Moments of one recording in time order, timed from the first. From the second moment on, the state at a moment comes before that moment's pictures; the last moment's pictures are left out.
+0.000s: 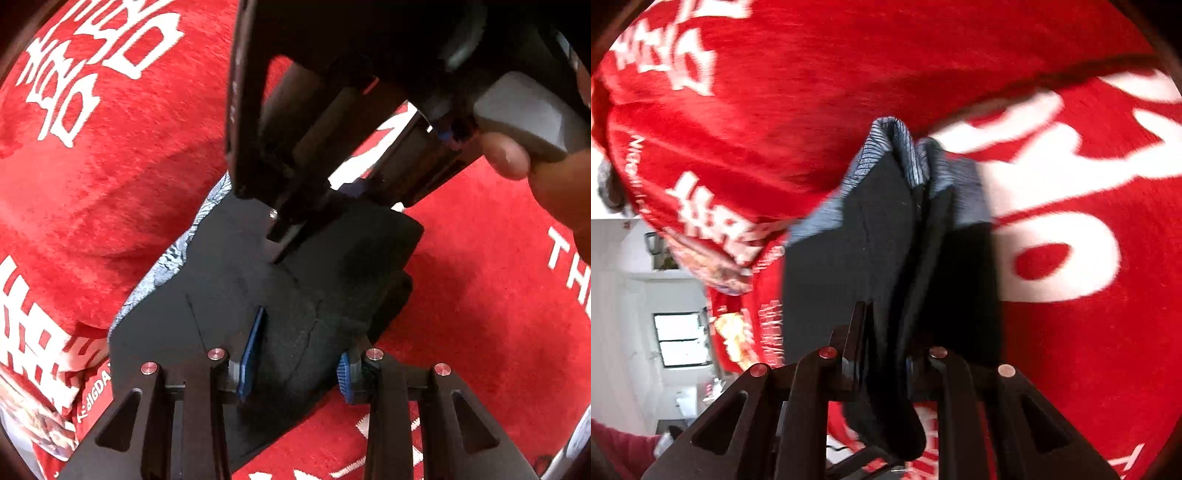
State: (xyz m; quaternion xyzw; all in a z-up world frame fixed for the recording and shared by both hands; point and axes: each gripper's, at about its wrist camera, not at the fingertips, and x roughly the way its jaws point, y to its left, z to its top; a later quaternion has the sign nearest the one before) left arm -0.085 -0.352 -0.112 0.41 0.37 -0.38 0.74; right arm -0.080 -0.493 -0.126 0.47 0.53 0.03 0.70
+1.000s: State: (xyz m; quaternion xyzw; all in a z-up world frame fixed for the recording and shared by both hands) left arm -0.032 -0.272 -0.076 0.32 0.46 -0.40 0.72; right arm -0.104 -0.473 -0.103 0.44 0.55 -0.04 0.70
